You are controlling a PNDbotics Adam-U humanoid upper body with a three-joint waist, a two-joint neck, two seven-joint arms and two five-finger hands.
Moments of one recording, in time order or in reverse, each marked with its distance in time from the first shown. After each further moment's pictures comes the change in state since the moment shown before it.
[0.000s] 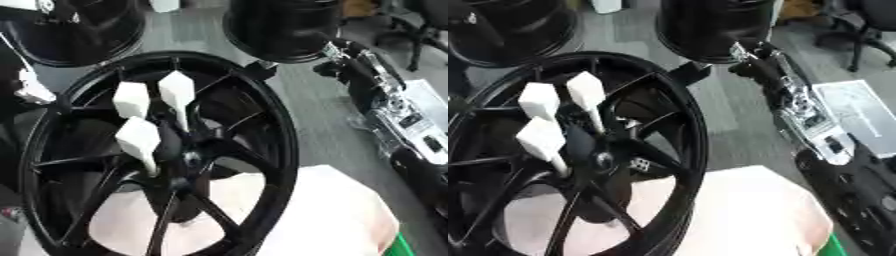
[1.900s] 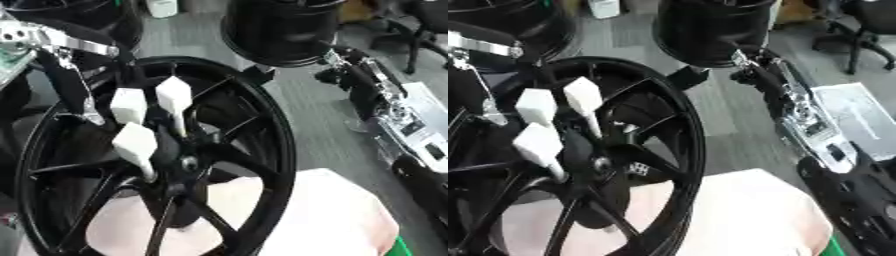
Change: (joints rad) left arm -0.055 -0.131 -0.078 0.172 -0.032 -0.117 -0.004; right arm -0.003 0.009 0.006 0.000 0.000 0.000 0.000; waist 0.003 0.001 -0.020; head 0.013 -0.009
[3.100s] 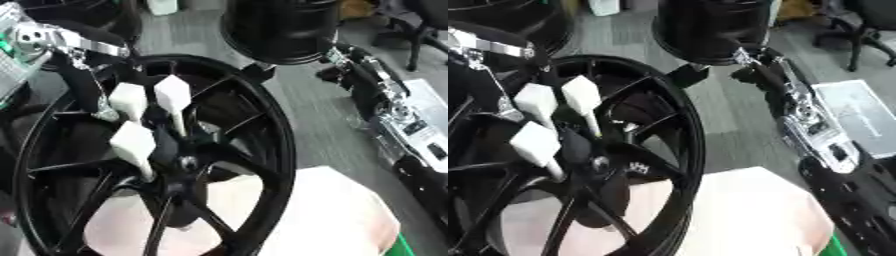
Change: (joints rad) left arm -0.009 -0.026 0.000 0.016 -0.029 0.005 0.001; right arm -0.010 0.009 0.001 0.000 0.000 0.002 0.002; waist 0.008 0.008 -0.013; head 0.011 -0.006
